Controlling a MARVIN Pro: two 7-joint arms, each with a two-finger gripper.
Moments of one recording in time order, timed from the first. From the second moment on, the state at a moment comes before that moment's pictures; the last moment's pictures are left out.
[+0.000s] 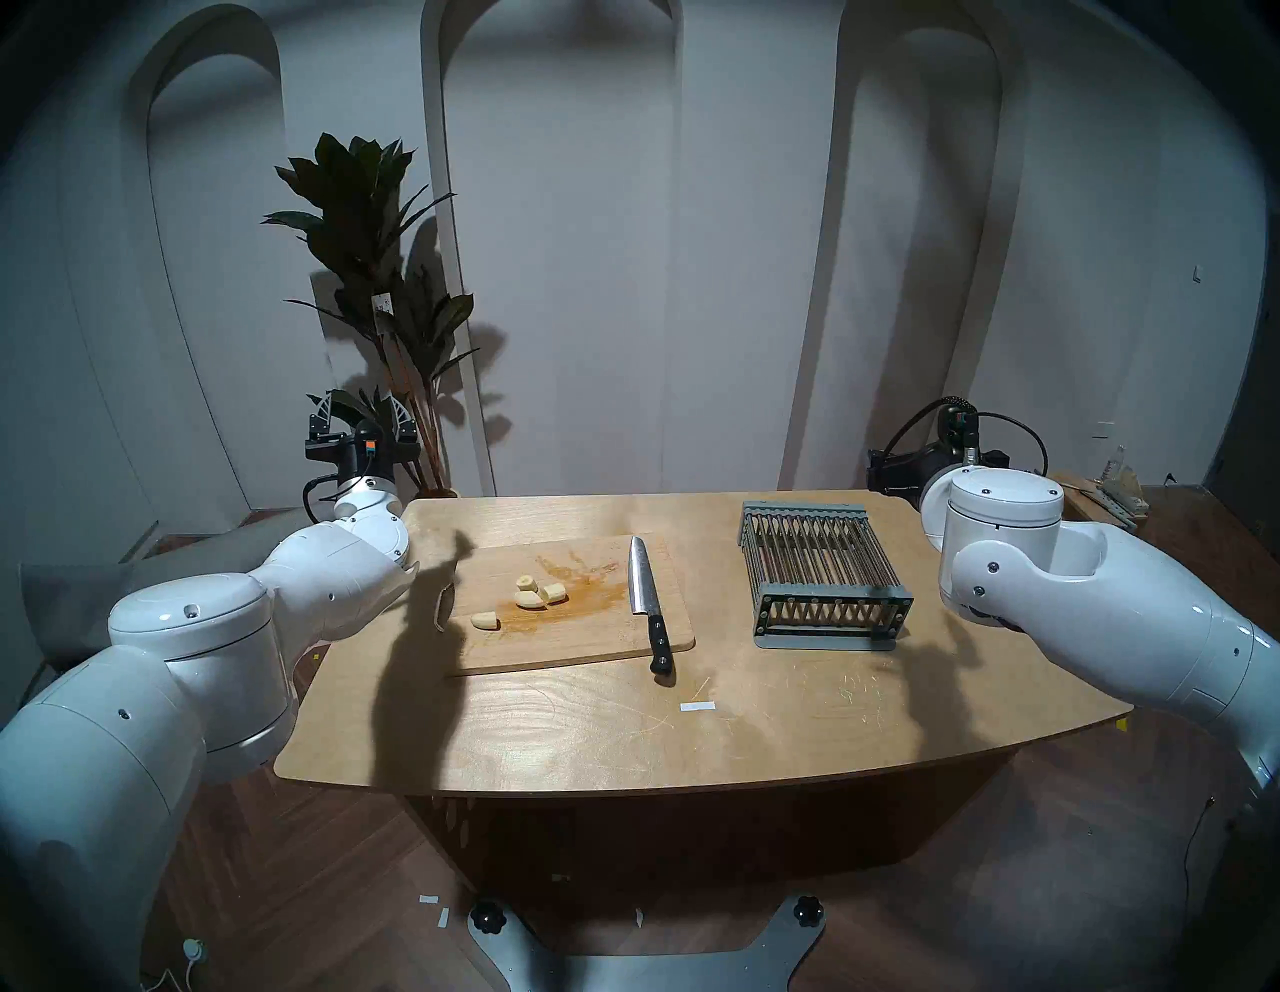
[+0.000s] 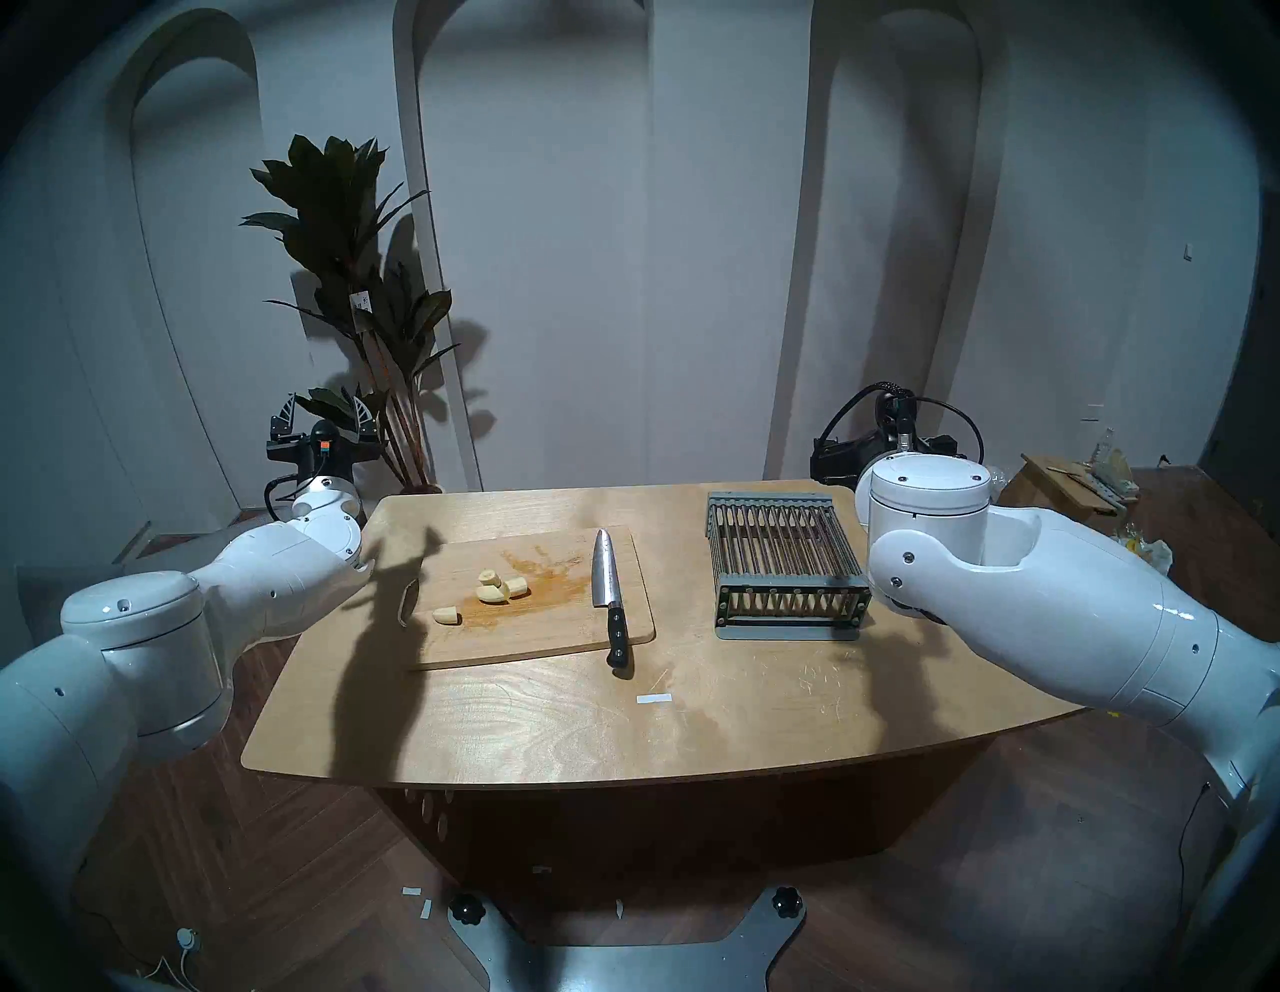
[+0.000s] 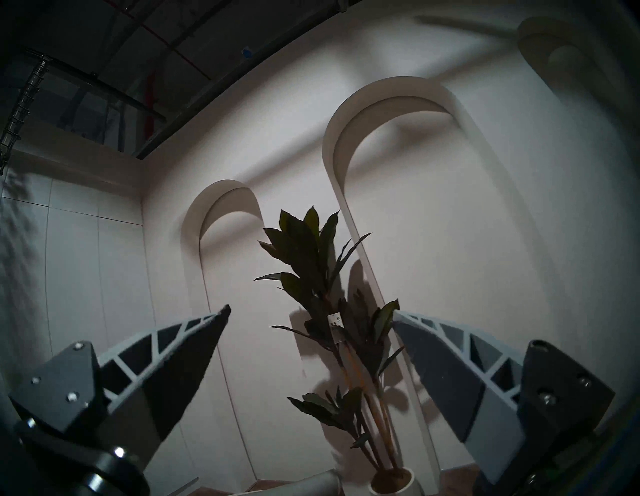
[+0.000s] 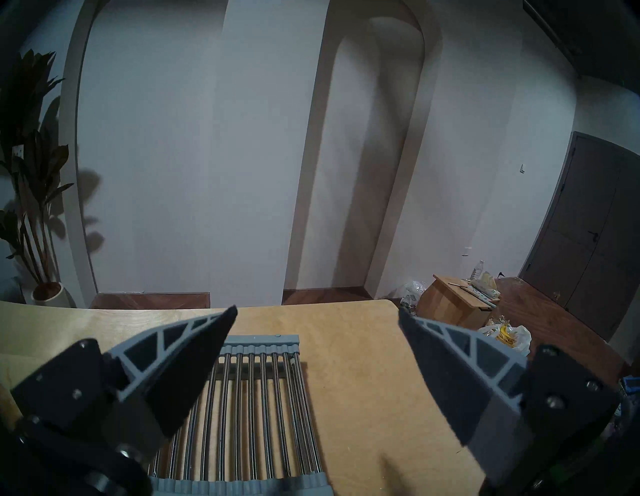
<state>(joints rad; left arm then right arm) 0.49 -1.13 -0.06 -0.35 -0.94 -0.74 0.68 -0.85 -0.47 0.66 -2.03 1.32 0.30 -1.12</state>
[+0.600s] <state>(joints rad) 0.52 -1.04 -0.11 -0.43 -0.99 -0.84 0.63 -0.92 -0.42 0.59 -2.09 1.30 0.29 -1.06</state>
